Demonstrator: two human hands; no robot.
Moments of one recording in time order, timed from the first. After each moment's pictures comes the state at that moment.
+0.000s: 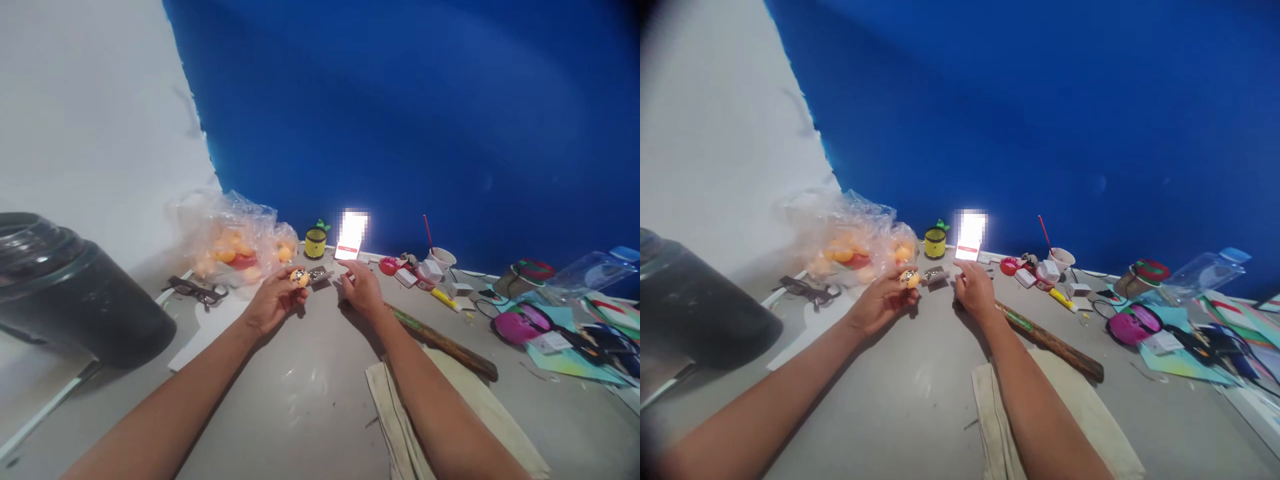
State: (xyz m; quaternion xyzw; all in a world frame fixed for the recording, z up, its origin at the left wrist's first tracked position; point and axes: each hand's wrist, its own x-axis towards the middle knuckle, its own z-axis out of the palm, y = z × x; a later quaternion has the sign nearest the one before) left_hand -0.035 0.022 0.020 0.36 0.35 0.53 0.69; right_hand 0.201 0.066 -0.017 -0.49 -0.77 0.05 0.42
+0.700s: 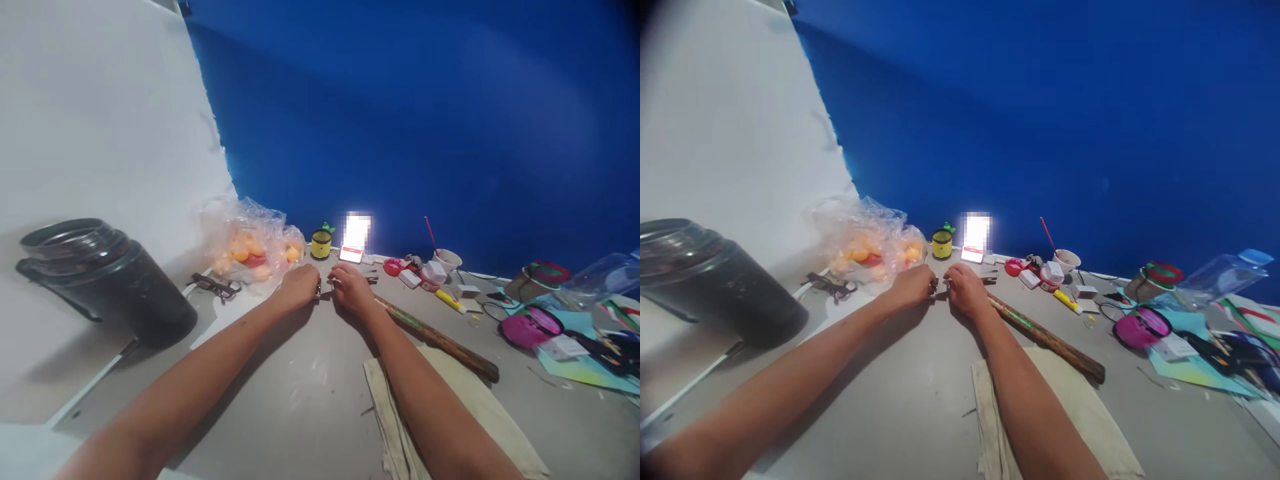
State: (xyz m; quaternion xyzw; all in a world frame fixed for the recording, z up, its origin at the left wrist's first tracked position) left_hand -0.002 0.051 0.047 0.79 0.59 0.13 0.12; right_hand 0.186 0.065 -0.014 -0.42 -0.84 0.07 0.34
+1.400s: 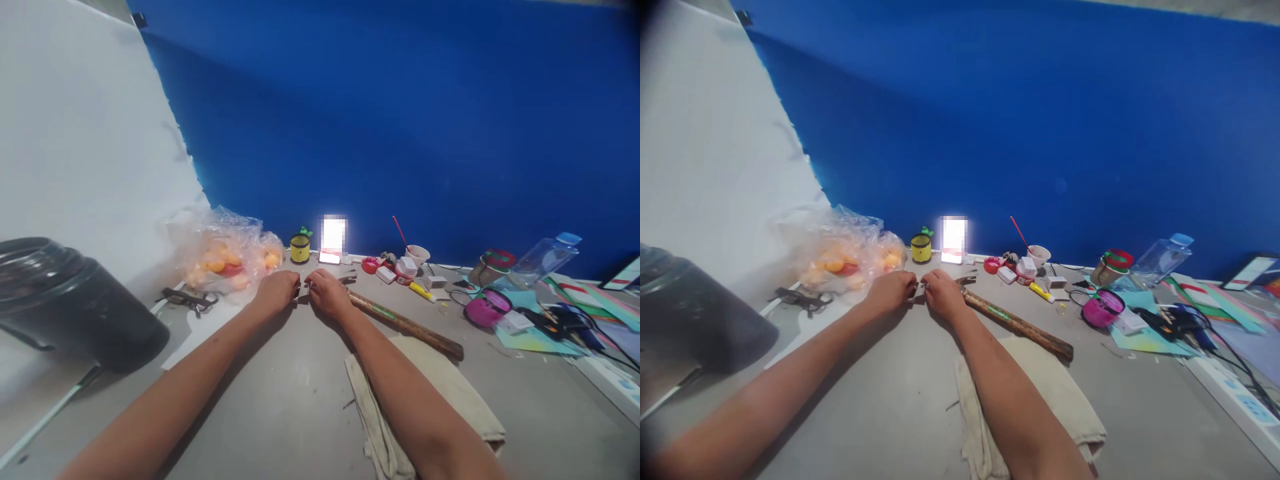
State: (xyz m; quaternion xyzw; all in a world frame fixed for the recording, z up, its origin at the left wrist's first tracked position) left_hand -0.012 0.054 0.035 0.82 0.56 0.12 0.05; right_hand 0.176 0.055 -0.011 -0.44 -0.83 0.09 0.32
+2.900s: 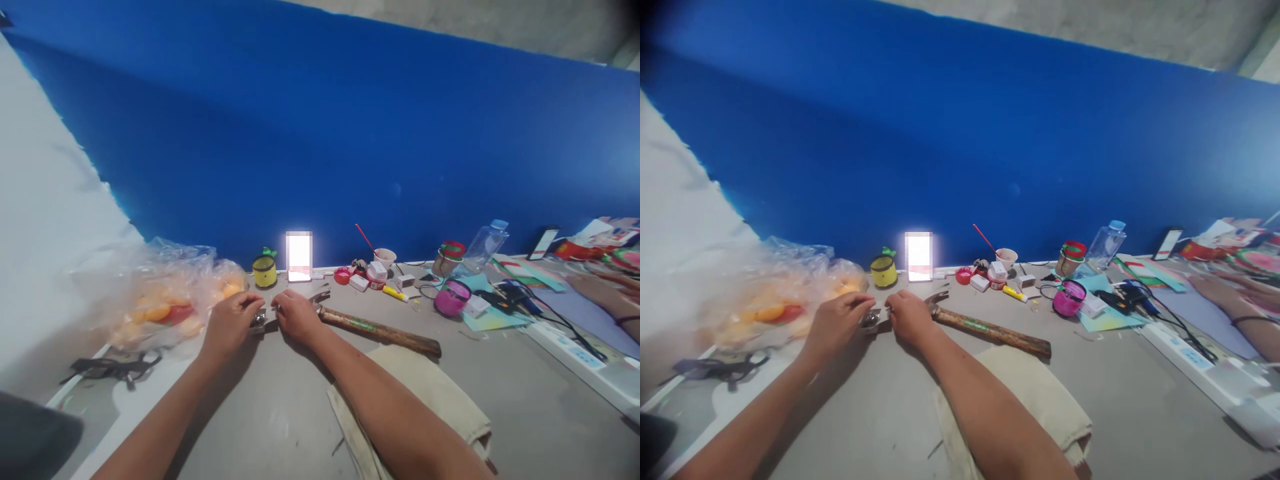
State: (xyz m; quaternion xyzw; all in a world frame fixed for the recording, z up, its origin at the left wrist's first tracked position) left_hand -0.017 0.052 0.049 0.72 0.56 0.37 0.17; right_hand 0.160 0.063 -0.006 -0.51 -0.80 0.10 0.30
